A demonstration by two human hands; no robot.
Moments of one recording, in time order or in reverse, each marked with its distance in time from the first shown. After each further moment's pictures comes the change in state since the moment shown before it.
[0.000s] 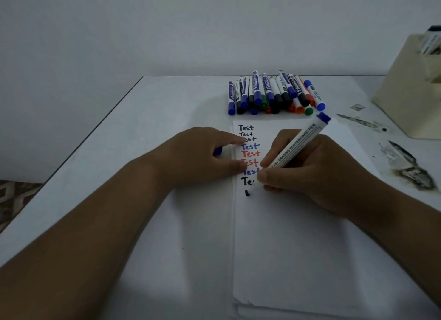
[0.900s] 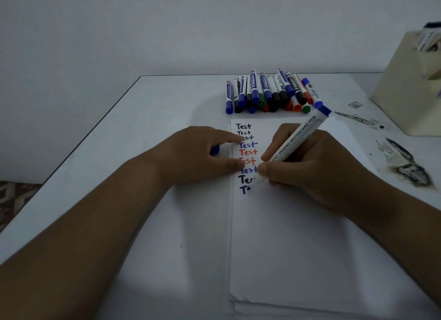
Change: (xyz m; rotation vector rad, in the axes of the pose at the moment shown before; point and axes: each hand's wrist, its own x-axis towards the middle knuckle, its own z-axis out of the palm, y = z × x) left_hand 0.000 0.000 0.000 -0.009 -0.020 -0.017; right_hand 0.000 0.000 -0.003 -0.053 0.050 -0.022
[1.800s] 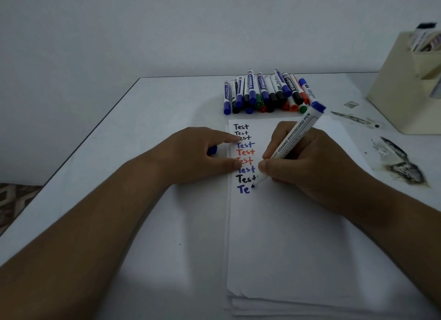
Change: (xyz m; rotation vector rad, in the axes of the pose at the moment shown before) left_hand -0.001 0.000 0.000 -0.041 0.016 -0.030; right_hand 0.001 0.000 -0.002 -0.143 0.040 -0.011
